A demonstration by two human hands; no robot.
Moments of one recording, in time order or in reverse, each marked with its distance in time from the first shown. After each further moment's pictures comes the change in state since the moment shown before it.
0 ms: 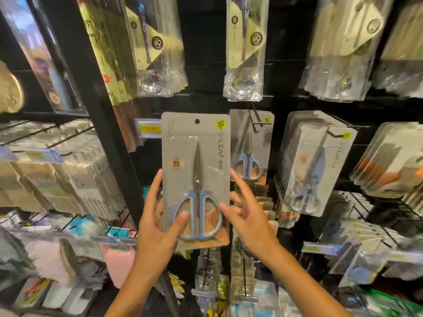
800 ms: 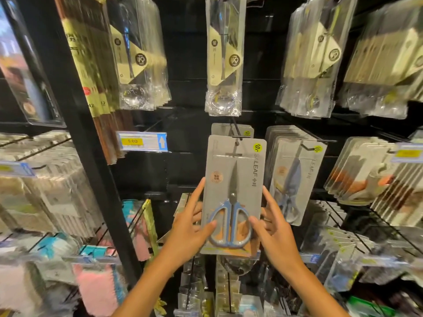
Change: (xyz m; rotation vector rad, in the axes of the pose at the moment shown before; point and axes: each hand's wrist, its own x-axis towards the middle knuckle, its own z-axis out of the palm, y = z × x) left_hand 0.038 -0.043 0.063 0.003 -0.409 -0.153; right_hand -0.032 0.016 -0.073 -0.209 0.280 0.060
